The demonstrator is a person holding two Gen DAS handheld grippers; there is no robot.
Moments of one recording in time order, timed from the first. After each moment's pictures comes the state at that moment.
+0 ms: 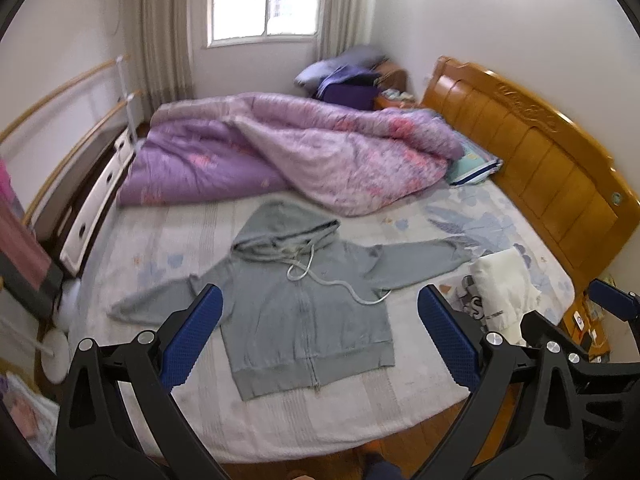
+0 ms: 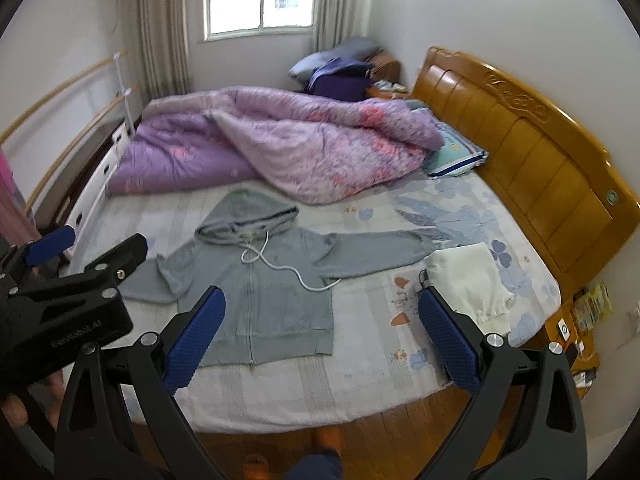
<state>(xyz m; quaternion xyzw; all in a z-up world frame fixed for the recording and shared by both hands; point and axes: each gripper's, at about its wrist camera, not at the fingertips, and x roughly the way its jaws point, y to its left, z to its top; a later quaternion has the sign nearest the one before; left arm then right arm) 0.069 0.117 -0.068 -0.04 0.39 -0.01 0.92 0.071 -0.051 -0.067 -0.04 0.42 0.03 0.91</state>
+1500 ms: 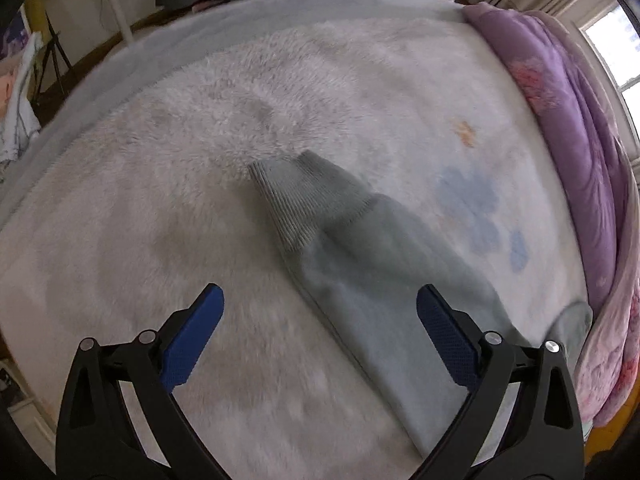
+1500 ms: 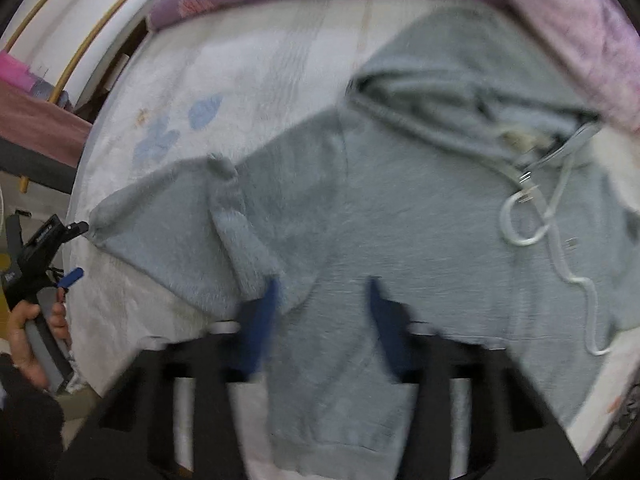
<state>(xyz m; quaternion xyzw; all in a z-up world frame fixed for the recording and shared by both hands) 0.190 0.678 -0.533 -0.43 0.48 0.36 0.68 0.381 0.282 -0.496 -0.04 0.66 0.24 0.71</state>
